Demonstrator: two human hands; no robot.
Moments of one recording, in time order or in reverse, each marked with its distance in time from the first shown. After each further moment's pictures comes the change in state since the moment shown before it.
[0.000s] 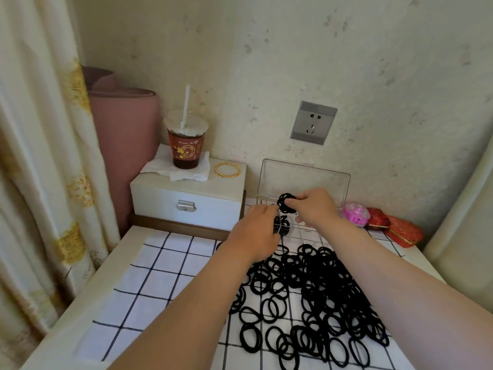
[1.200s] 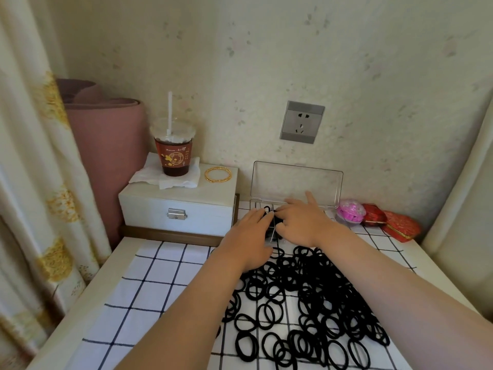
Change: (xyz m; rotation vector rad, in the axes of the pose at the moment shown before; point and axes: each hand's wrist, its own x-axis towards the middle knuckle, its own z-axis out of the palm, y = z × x) left_hand 0.005 -0.011 0.010 0.144 -0.138 0.024; right_hand -0.010 0.009 -0.001 -0.905 -0.348 -0.494
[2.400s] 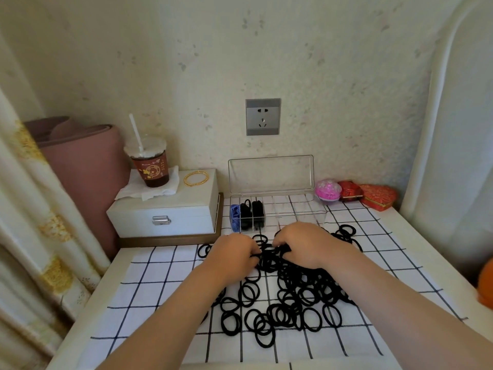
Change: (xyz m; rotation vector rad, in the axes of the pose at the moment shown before) left_hand -0.039 0.039 0.002 0.196 -0.093 0.038; right_hand -0.093 0.014 0.027 0.234 -0.007 -0.069
